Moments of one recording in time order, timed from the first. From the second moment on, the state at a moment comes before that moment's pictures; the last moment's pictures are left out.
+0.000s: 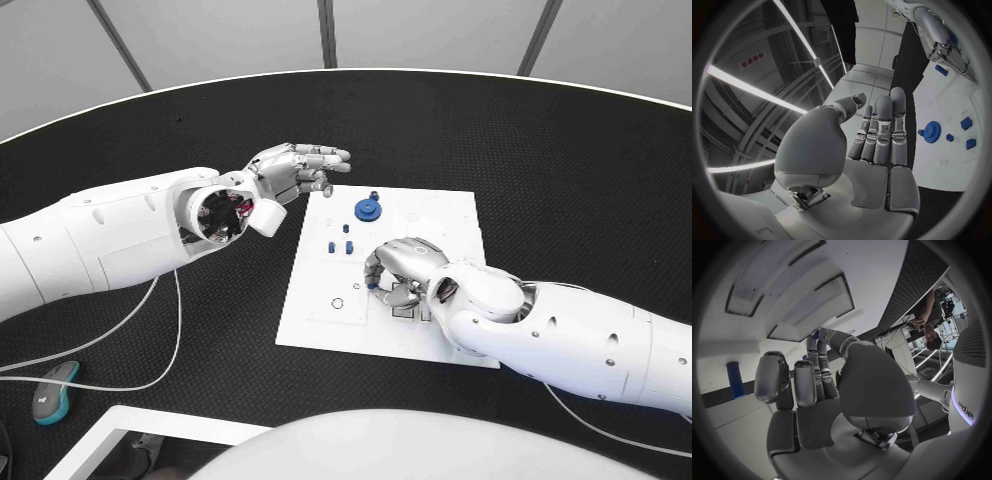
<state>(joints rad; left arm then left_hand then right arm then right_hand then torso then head) 1.21 -0.85 -0.05 1.38 0.09 0.09 0.18 1.32 -0.16 0.60 -0.03 0.11 0.85 0.21 0.29 0.33 0.98 0.13 0.38 0.15 1.12 0.04 1.09 0.50 0.17 1.05 0.12 0.92 0.58 1.03 -0.58 -0.09 1.53 -1.74 -0.32 -0.24 1.34 -0.15 0.62 0.01 0.24 1.04 0.11 0.35 0.49 1.27 0.04 0.14 0.26 1.47 -0.03 1.40 1.31 0.08 1.46 0.07 1.26 1.31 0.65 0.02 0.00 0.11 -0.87</state>
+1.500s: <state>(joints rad) 1.21 -0.84 -0.05 1.37 0.09 0.09 0.17 1.33 -0.16 0.60 -0.03 0.11 0.85 0.21 0.29 0.33 0.98 0.13 0.38 0.15 1.11 0.05 1.09 0.50 0.17 1.05 0.12 0.92 0.58 1.03 -0.55 -0.09 1.52 -1.79 -0.31 -0.25 1.34 -0.15 0.63 0.00 0.25 1.04 0.11 0.36 0.50 1.27 0.04 0.14 0.27 1.47 -0.04 1.41 1.31 0.08 1.47 0.06 1.27 1.31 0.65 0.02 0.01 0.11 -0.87</state>
